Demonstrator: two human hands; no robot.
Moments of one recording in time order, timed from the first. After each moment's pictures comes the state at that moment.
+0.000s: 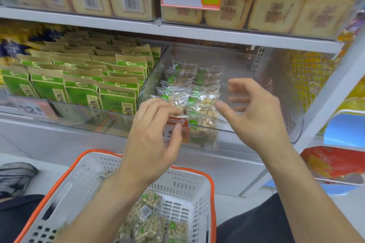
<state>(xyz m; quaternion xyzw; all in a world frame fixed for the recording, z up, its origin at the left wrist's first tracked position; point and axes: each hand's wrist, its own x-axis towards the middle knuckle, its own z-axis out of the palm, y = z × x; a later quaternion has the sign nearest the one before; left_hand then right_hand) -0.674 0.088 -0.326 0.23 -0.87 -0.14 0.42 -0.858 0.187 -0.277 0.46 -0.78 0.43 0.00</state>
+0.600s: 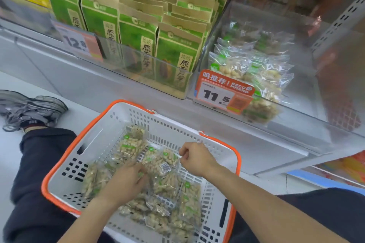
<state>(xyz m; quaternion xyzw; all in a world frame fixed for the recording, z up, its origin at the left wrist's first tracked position) -0.501 0.090 -0.570 0.47 -0.83 -0.31 -0.02 -0.742 0.128 -0.514 0.54 -0.75 0.08 -0.37</state>
